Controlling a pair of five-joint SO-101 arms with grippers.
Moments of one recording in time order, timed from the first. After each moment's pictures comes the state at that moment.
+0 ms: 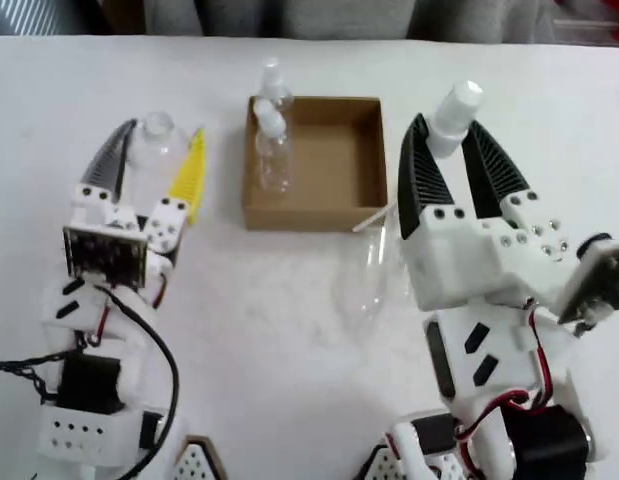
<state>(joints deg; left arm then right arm) 3.8 -75.7 62.2 14.5 -10.0 -14.7 -67.6 20.2 47.9 -7.1</state>
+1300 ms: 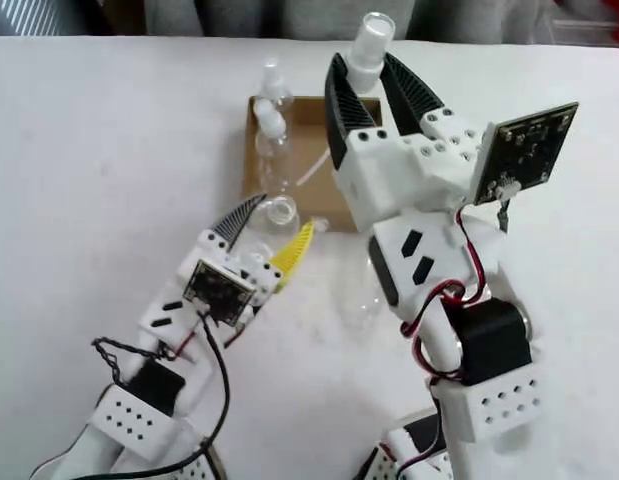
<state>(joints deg) 22.6 -75.6 89.2 -0.2 -10.0 -23.2 -49.3 17.6 33.7 -7.1</state>
